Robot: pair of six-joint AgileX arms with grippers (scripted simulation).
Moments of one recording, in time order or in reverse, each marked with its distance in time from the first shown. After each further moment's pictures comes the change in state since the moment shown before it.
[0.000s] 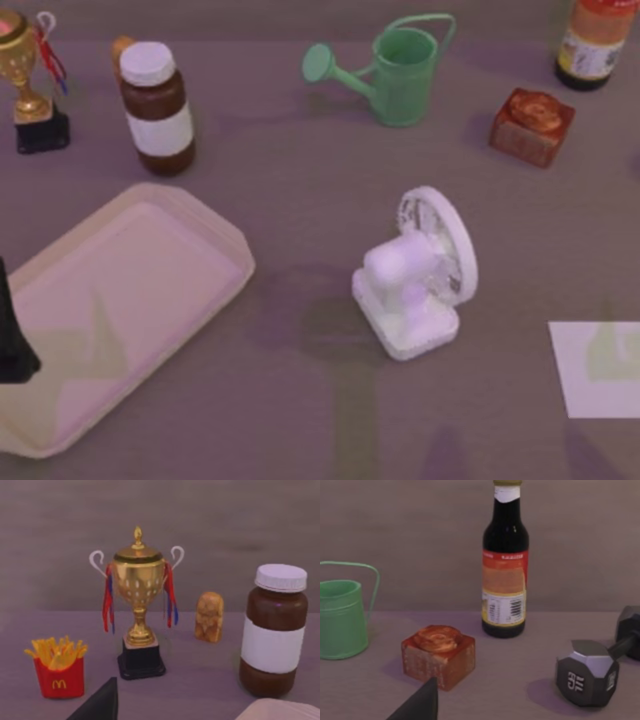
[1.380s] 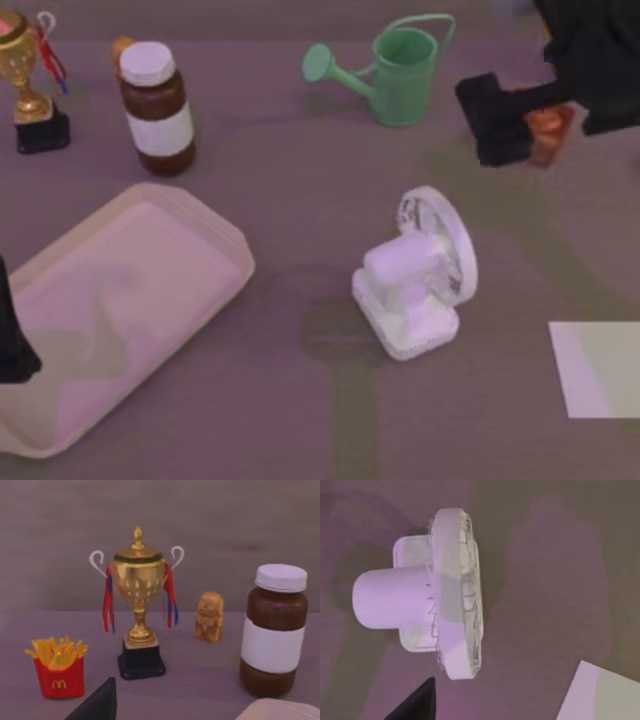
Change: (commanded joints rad) left arm 0.000 0.000 0.000 0.000 0.000 0.000; right arm 0.457 1.696 1.689 -1.218 0.001 0.102
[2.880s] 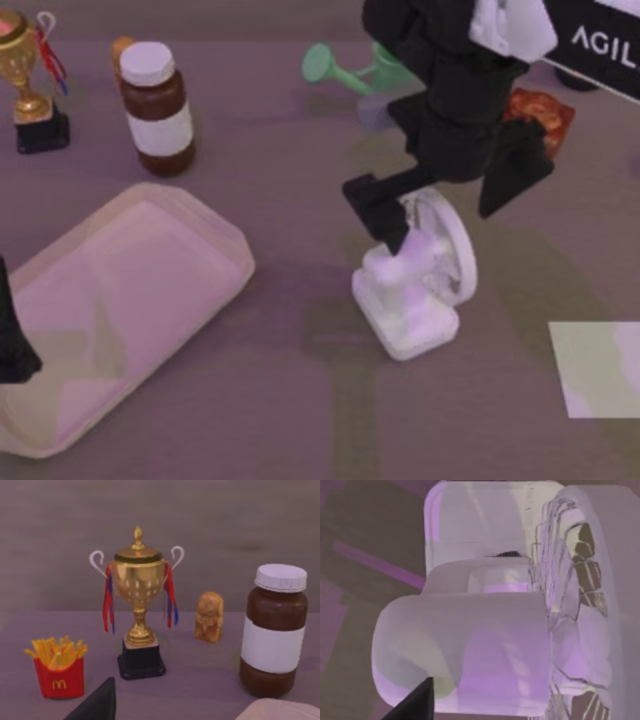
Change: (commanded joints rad) left arm 0.000 0.000 0.000 0.000 0.000 0.000; right arm 0.118 0.450 0.225 -0.122 0.003 0.036
